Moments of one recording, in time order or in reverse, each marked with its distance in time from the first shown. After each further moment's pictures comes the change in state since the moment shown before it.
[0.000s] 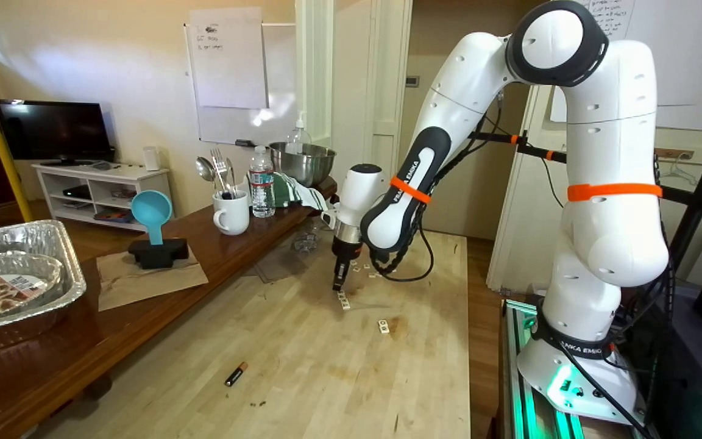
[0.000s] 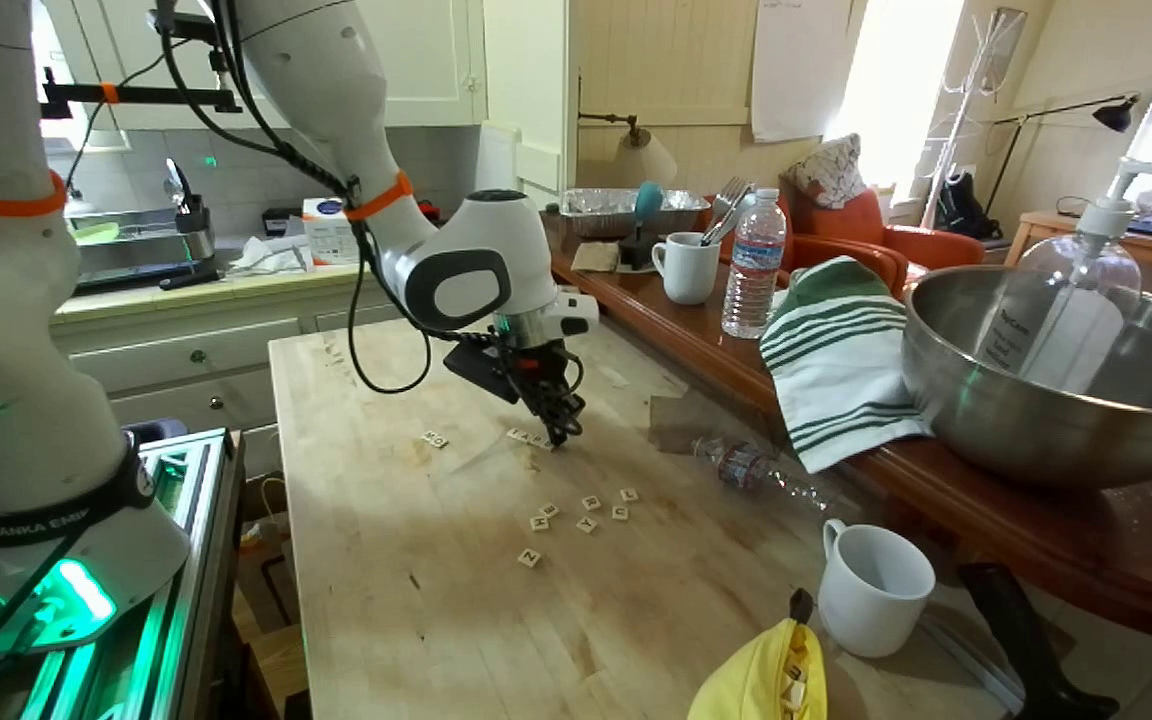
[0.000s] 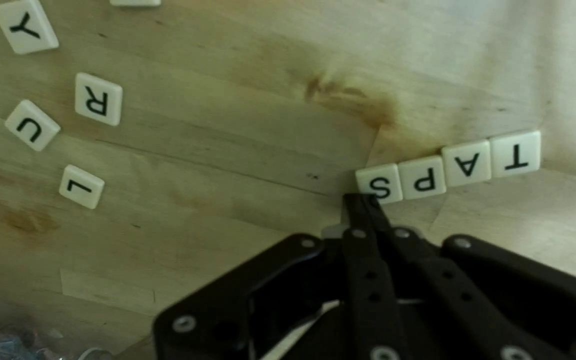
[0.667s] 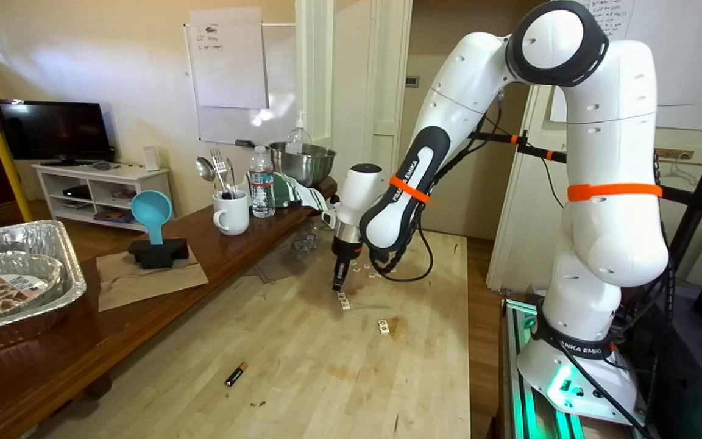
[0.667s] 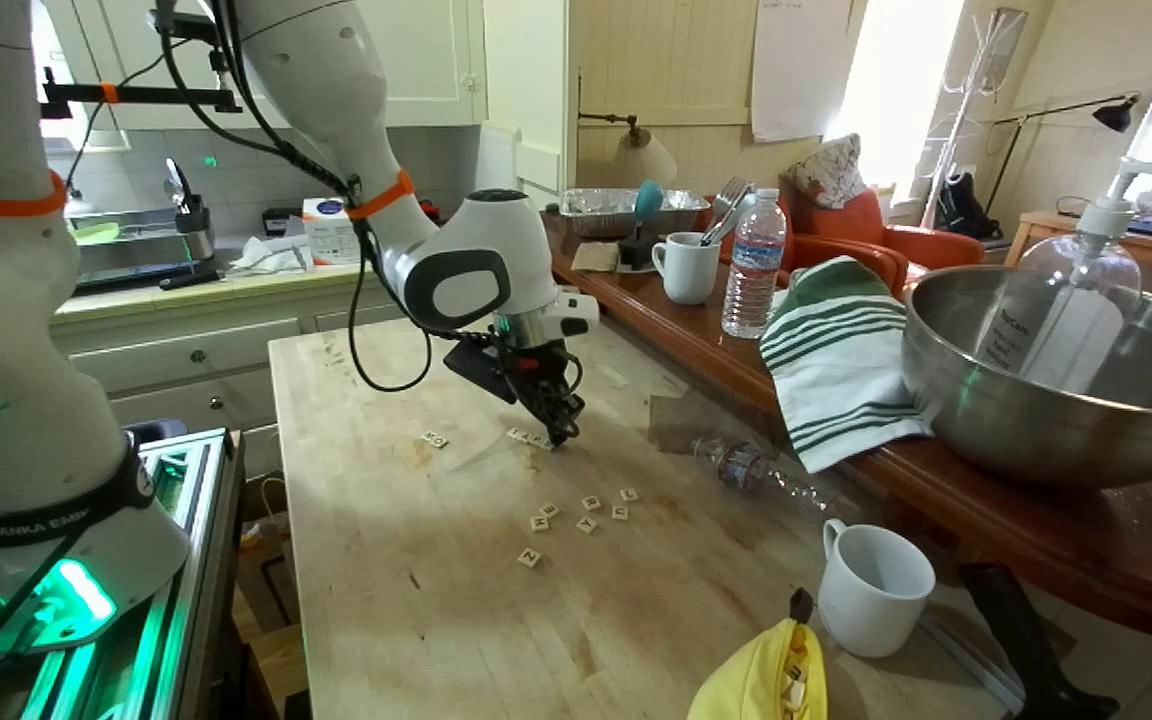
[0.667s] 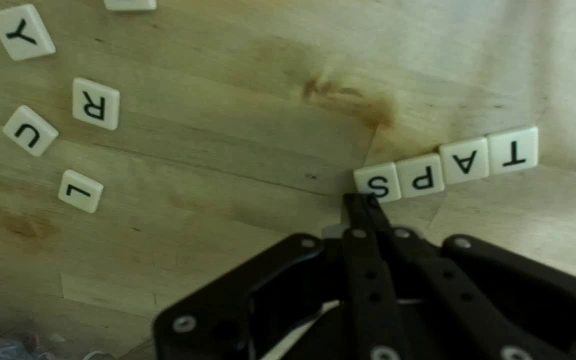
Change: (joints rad) arm -0.001 -0.001 0.005 0.000 0.025 -0.001 -0.004
